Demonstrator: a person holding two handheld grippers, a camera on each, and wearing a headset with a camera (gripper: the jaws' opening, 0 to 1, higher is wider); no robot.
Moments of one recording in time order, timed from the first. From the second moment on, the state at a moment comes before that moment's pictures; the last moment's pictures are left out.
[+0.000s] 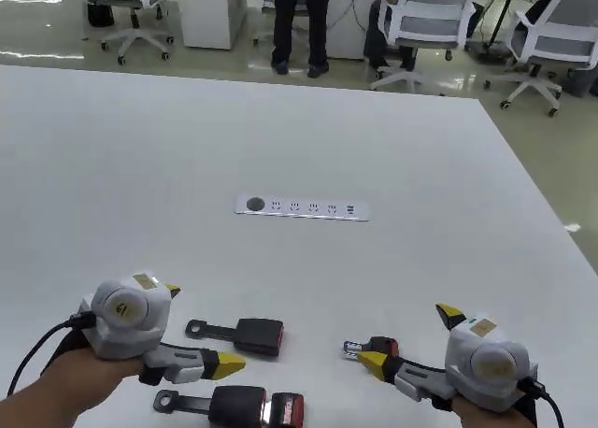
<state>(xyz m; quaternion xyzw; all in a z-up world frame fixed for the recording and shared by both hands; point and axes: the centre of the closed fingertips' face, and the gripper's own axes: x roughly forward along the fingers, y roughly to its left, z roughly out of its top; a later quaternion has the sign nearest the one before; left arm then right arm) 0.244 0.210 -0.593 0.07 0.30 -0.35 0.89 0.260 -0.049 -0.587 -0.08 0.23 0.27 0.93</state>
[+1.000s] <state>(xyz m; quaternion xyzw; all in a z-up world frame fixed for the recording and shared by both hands) 0.141 0.270 -0.565 0.02 0.25 -0.32 0.92 0.158 -0.025 -0.560 -0.07 0.20 0.26 0.94</state>
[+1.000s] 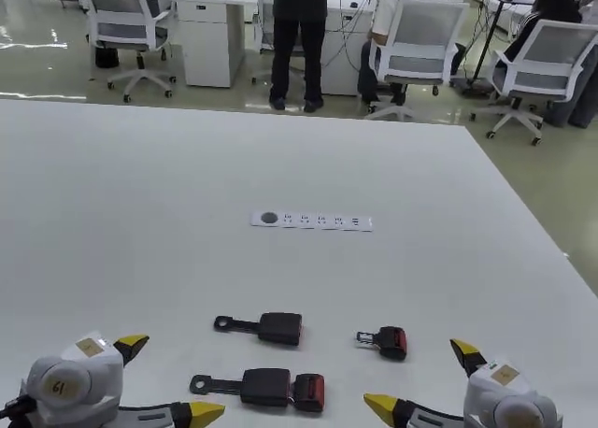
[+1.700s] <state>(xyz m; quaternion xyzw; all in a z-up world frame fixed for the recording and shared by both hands) 0.123 0.299 -0.563 0.00 0.23 -0.28 0.93 0.125 -0.034 -0.570 -0.08 0.21 0.25 0.94</state>
